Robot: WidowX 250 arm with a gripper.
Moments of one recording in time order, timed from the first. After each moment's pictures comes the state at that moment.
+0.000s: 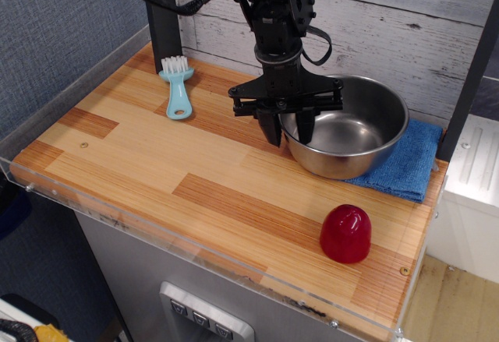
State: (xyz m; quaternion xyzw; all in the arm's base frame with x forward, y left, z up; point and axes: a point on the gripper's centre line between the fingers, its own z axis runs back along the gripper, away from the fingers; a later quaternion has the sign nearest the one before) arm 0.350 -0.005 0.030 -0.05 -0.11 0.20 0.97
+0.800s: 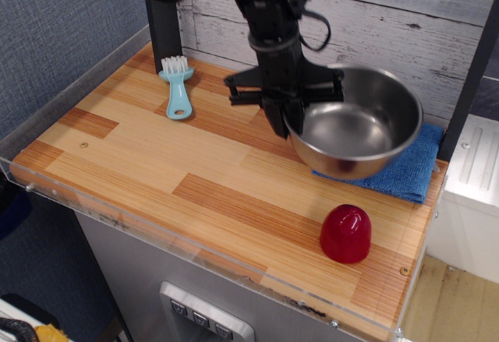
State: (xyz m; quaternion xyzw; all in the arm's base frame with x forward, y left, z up) arm 0.339 -0.006 0.059 -0.07 -0.12 0.17 0.97
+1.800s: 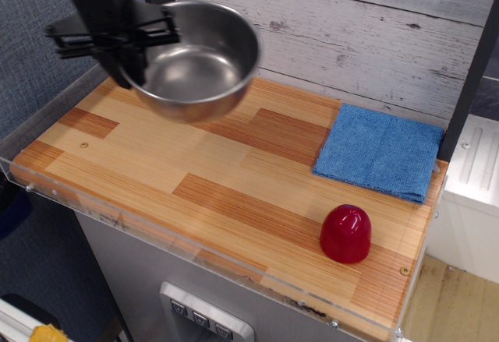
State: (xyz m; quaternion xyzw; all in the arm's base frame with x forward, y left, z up) arm 0.271 0.129 0.110 -0.01 -0.16 0.28 0.95
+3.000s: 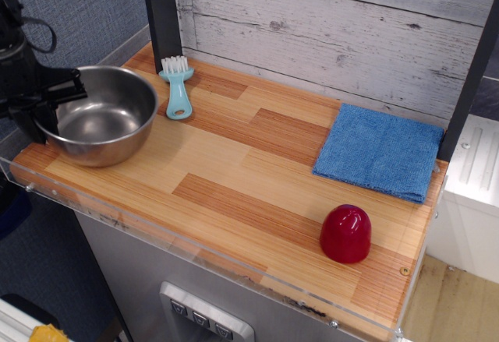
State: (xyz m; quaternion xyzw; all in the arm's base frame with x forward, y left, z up) arm 0.233 0.220 0.033 0.02 -0.08 0.40 0.91
